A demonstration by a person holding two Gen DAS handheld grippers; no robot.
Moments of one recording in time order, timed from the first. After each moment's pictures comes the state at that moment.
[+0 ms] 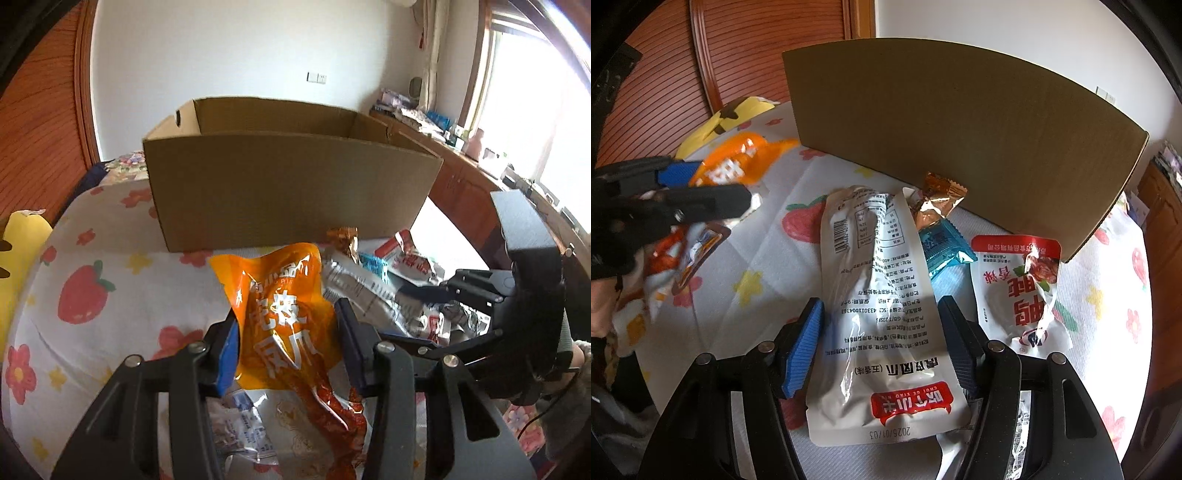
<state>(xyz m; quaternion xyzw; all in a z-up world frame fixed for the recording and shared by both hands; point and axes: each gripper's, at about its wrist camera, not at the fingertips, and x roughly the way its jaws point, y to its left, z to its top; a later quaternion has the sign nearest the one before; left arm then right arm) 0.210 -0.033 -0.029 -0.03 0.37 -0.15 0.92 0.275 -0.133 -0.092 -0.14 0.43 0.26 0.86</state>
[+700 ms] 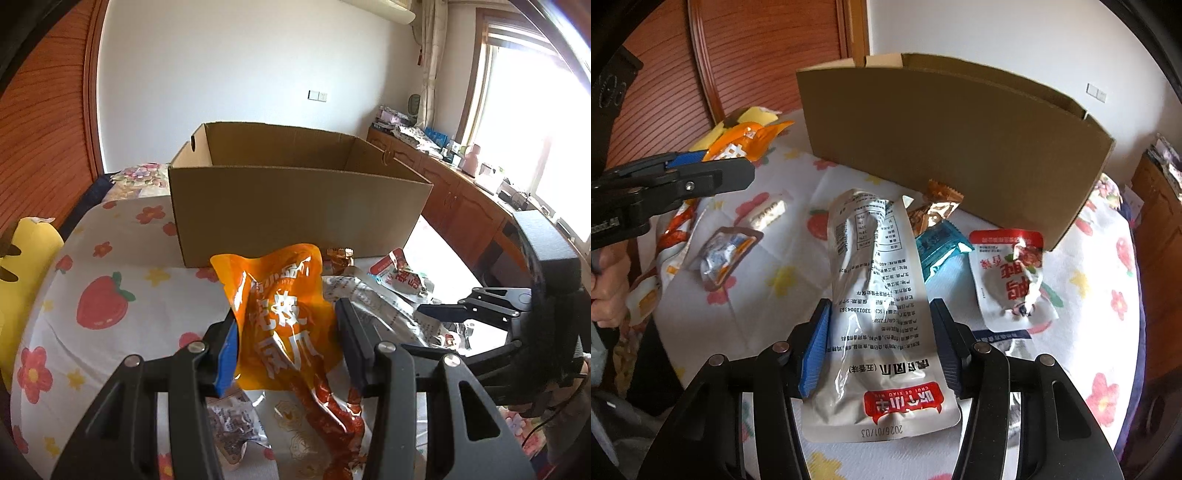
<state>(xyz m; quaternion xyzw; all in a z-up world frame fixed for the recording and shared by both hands) 0.191 -0.022 -0.011 -0.03 0.34 -0.15 0.93 0.255 -0.138 -0.069 -0.12 0.42 0.25 0.86</state>
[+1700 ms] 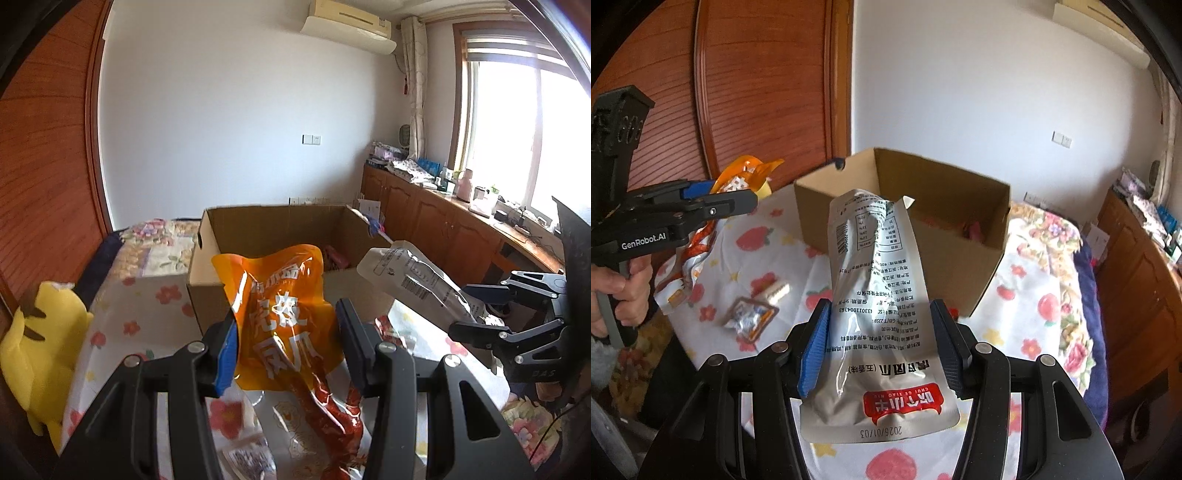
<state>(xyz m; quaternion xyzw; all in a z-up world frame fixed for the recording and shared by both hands) 0.188 -0.023 0.079 -0.01 0.26 -0.15 0.96 0.218 -0.164 0.043 -0.12 0.32 0.22 0.91</state>
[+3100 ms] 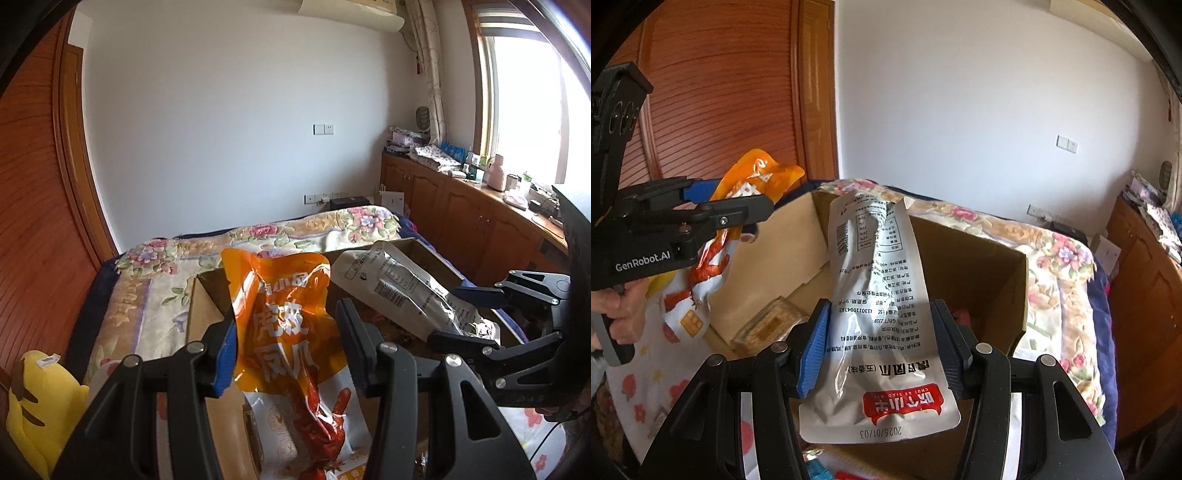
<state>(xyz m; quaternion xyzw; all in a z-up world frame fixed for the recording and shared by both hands) 0.411 -0.041 0.064 0.04 0.28 -0.12 0.95 0.423 -0.148 0.035 -0.10 0.31 0.22 0.92</state>
